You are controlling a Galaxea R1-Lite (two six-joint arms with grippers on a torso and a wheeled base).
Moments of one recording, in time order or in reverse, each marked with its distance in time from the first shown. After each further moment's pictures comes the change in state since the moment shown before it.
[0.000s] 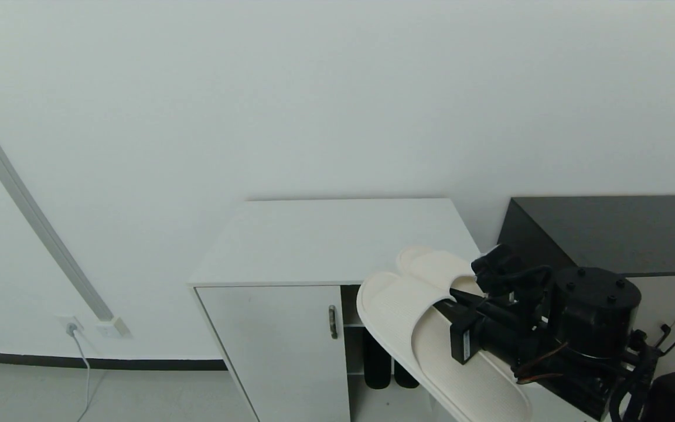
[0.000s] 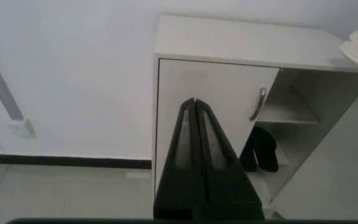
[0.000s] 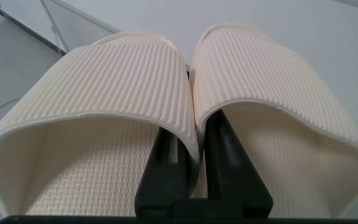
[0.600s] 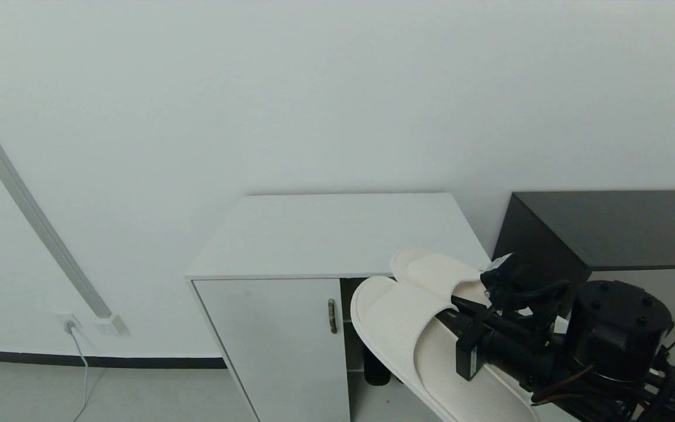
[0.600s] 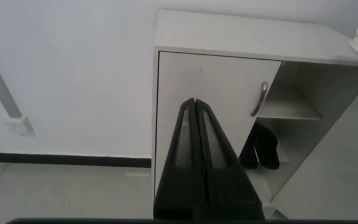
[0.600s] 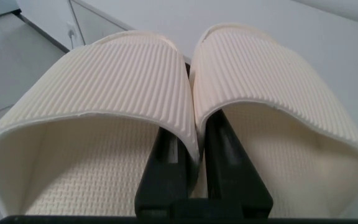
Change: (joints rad) left arm 0.001 0.000 0.000 0.000 0.000 0.000; right arm 0.035 -0.023 0.071 -0.089 0.024 -0.010
